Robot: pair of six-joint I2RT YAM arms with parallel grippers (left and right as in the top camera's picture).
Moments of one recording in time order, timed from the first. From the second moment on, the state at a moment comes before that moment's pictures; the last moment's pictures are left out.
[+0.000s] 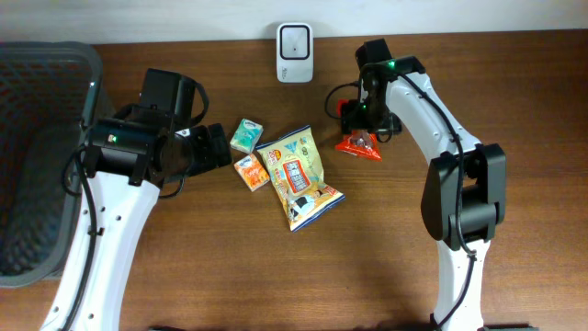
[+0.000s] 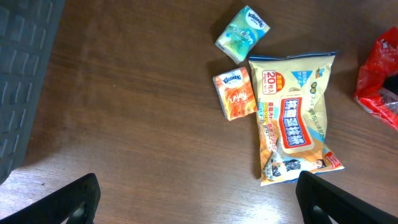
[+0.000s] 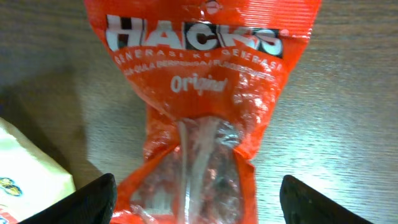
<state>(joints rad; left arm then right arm) -0.23 1.47 1.62 -1.32 -0.08 -0.50 0.22 2.25 1.92 -1.08 -0.05 0.23</state>
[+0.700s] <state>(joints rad) -0.23 1.47 1.62 -1.32 -0.08 -0.50 0.22 2.26 1.83 -0.84 -0.07 0.28</state>
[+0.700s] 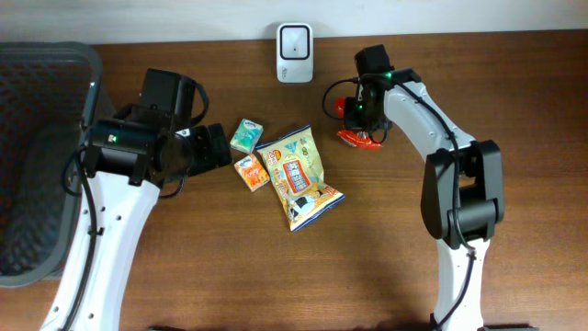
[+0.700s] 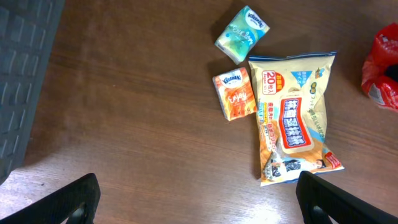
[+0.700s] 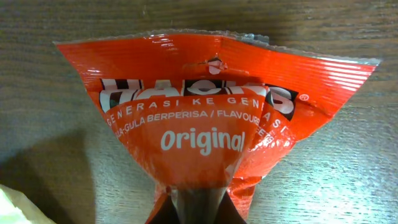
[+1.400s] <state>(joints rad) -0.23 1.47 1.62 -1.32 -0.08 -0.50 0.34 2.30 2.13 -0.35 0.02 0.09</state>
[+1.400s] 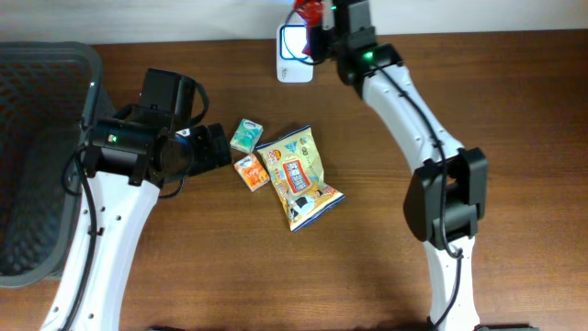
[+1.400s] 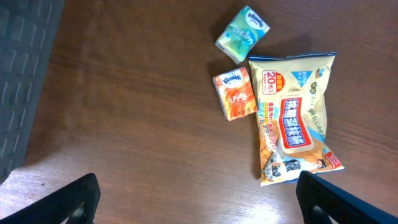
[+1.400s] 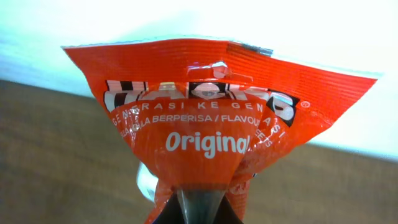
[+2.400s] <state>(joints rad) -0.23 1.47 1.62 -1.32 -0.08 -0.50 0.36 2.47 2.13 0.04 0.10 0.04</state>
